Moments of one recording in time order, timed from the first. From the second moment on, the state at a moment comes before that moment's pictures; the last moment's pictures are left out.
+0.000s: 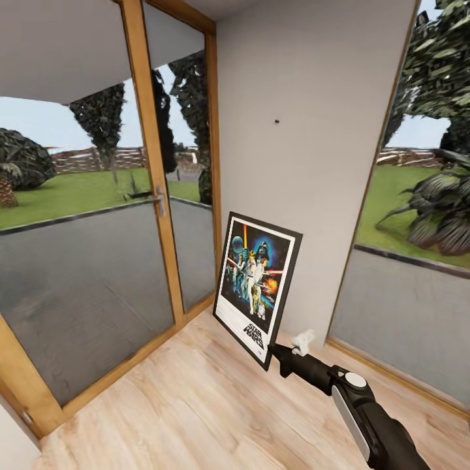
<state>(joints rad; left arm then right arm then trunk) 0.03 0.04 0.09 -0.63 -0.04 -0.11 -0.01 -0.37 -0.09 0.11 -1.11 -0.14 0.16 0.64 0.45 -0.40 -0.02</state>
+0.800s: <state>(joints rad) 0.03 0.04 0.09 -0.63 -0.04 -0.11 -0.01 -0.37 -0.09 0.11 -1.09 -0.14 0.16 0.64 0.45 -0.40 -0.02</state>
